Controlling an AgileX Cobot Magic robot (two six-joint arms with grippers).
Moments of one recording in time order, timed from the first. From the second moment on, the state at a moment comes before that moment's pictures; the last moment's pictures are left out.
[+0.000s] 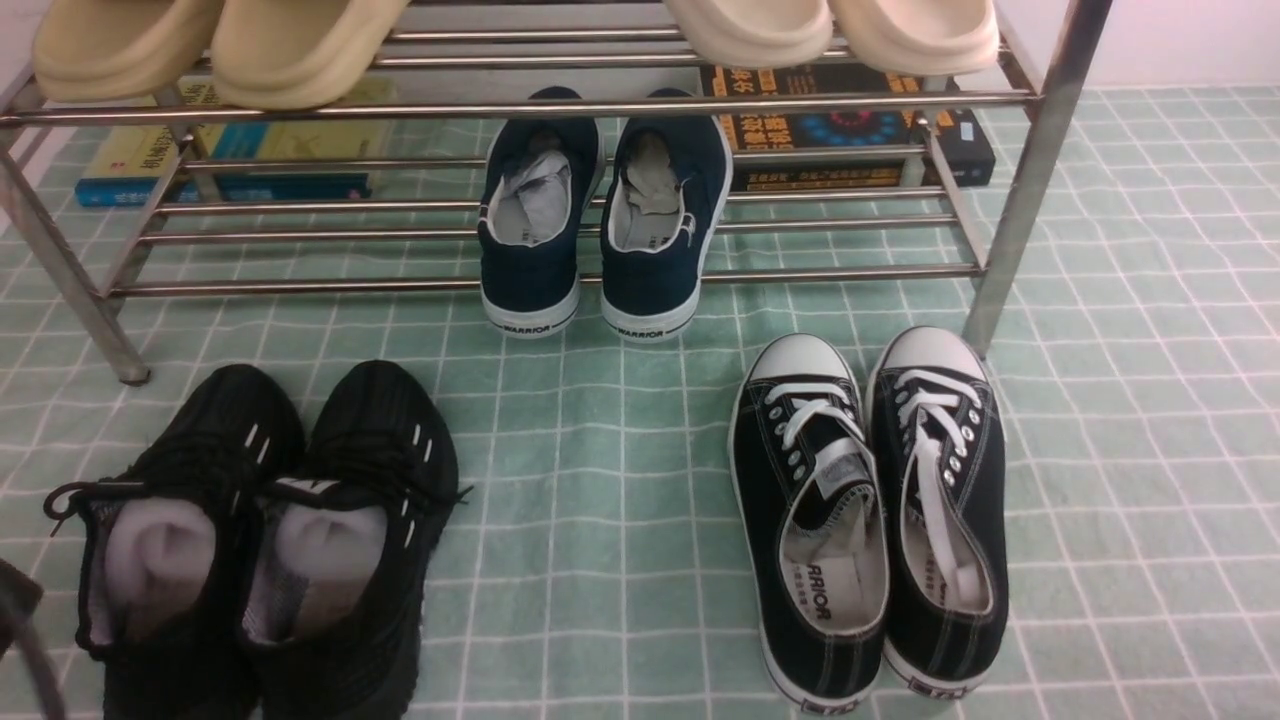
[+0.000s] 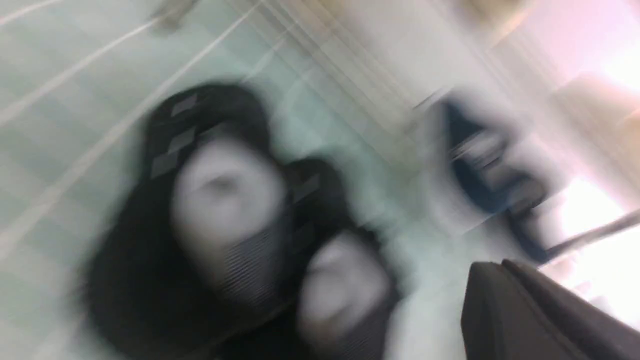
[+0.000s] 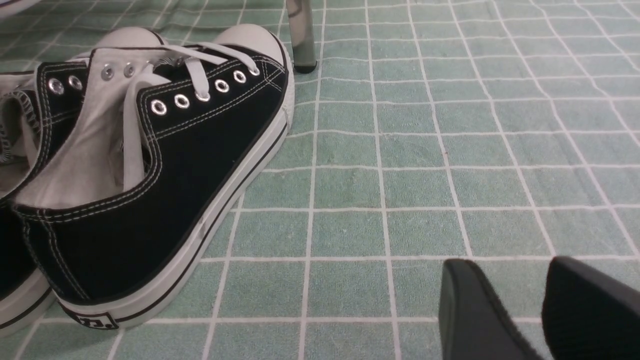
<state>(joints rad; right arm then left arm) 0.07 -0.01 0.01 -0.01 0.39 0.11 0.05 0.31 -0.40 -0.17 0.58 -0.59</state>
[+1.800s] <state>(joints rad) 0.07 -0.01 0.01 -0.01 0.39 0.11 -0.30 1.79 -1.22 -0.47 0.00 -0.03</state>
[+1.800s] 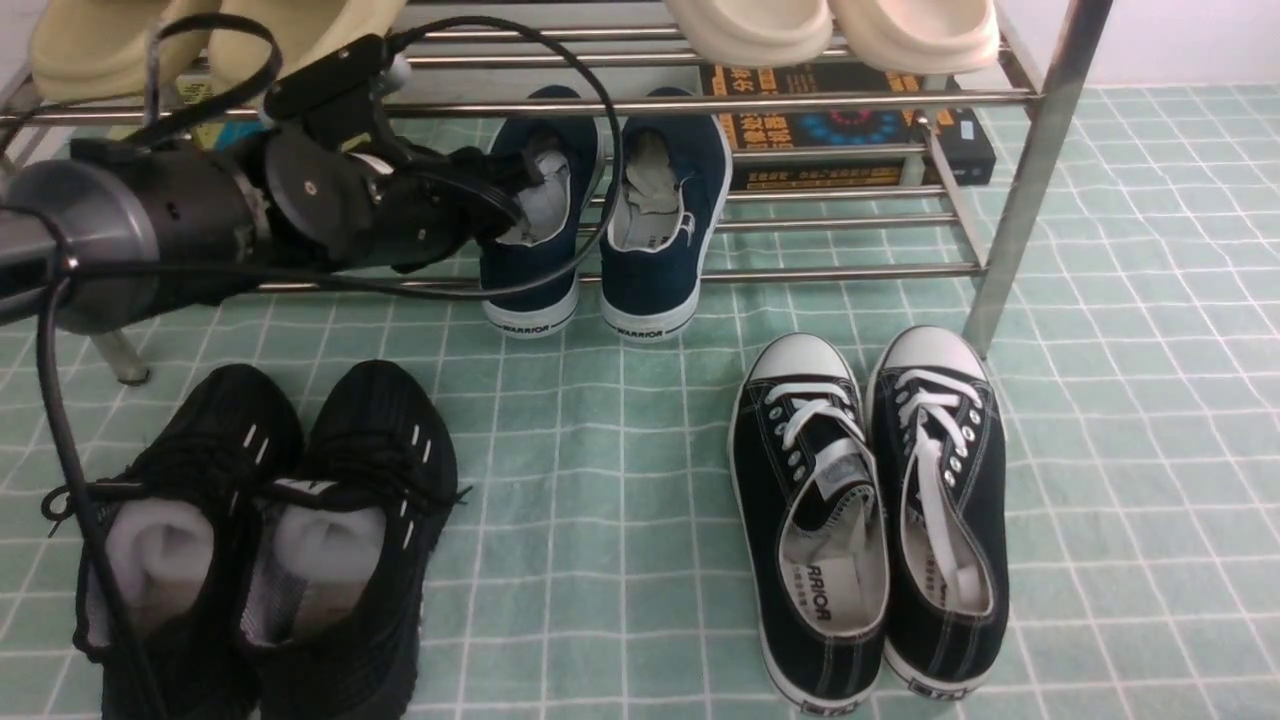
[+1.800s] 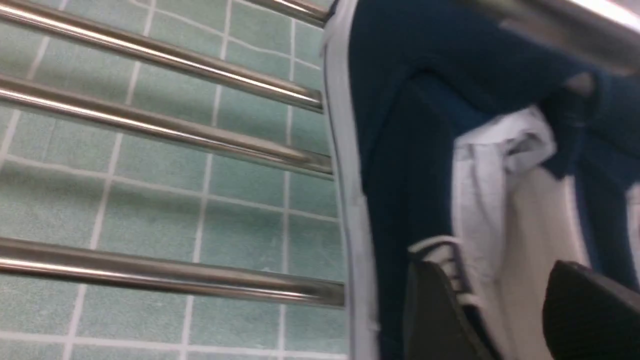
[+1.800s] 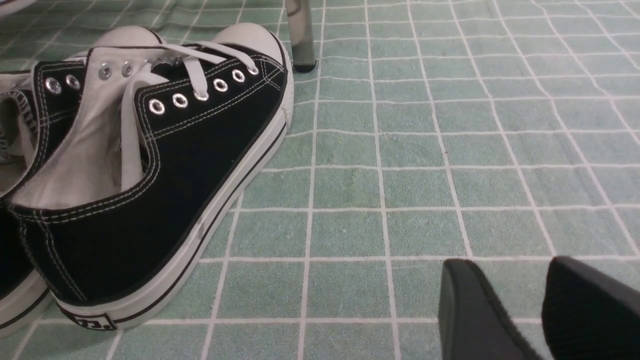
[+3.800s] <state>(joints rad) 0.07 -0.01 0.01 -0.01 0.39 0.11 -0.66 1.46 -1.21 0.35 0.90 -1.08</state>
